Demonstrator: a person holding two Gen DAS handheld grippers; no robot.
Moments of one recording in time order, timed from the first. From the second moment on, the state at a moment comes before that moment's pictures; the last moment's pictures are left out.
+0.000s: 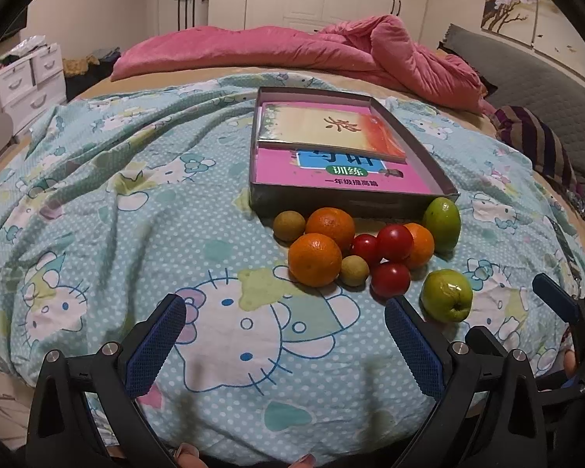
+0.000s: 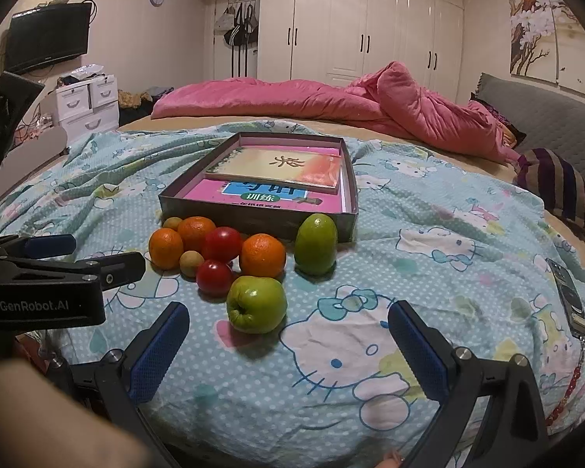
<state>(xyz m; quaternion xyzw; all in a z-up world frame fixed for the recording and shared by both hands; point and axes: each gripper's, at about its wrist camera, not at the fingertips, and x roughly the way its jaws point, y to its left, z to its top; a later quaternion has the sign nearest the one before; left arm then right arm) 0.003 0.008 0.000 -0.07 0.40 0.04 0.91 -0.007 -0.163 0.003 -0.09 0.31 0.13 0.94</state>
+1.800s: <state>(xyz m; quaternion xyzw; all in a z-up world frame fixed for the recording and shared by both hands) 0.024 0.026 -0.010 -0.11 0.43 0.04 0.89 0.014 -0.160 -0.008 -0.09 0.34 0.13 0.93</state>
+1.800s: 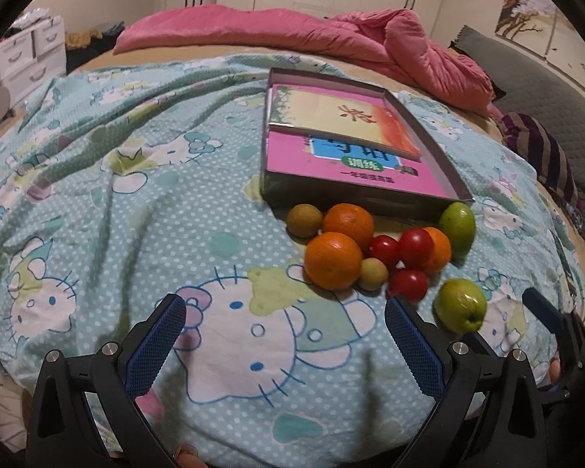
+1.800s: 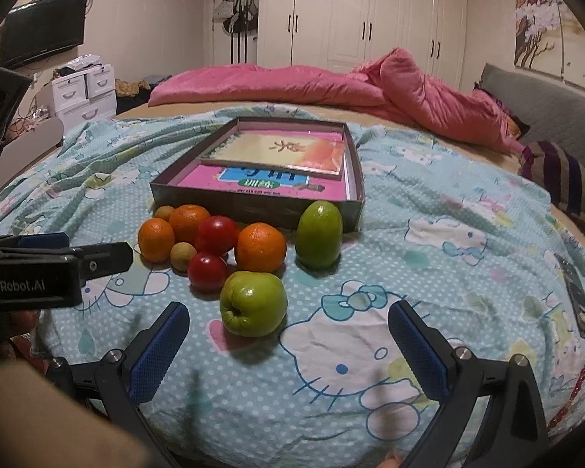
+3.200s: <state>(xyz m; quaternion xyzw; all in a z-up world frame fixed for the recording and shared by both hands) 0.078 0.025 -0.022 -0.14 0.47 -0.05 0.87 0.053 -0.156 -0.023 -0.04 0.40 0.18 0.90</state>
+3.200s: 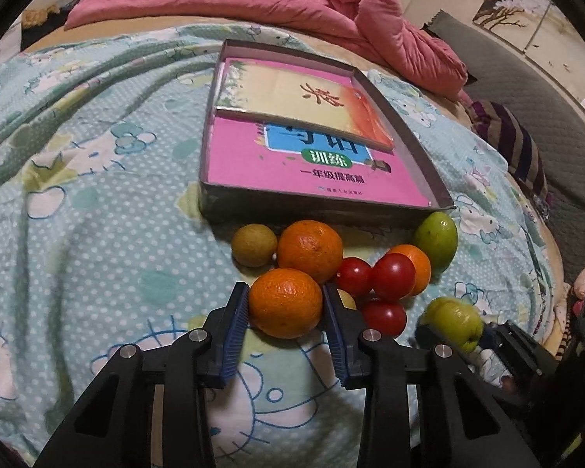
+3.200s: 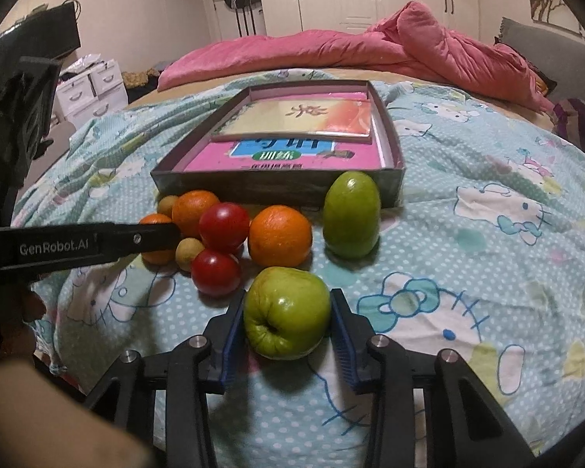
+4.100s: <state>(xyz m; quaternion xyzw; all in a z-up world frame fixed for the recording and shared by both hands) 0.141 0.022 0.008 -0.11 0.43 -0.03 0.90 0.131 -0.153 0.029 -0.02 0.34 0.20 0.92</state>
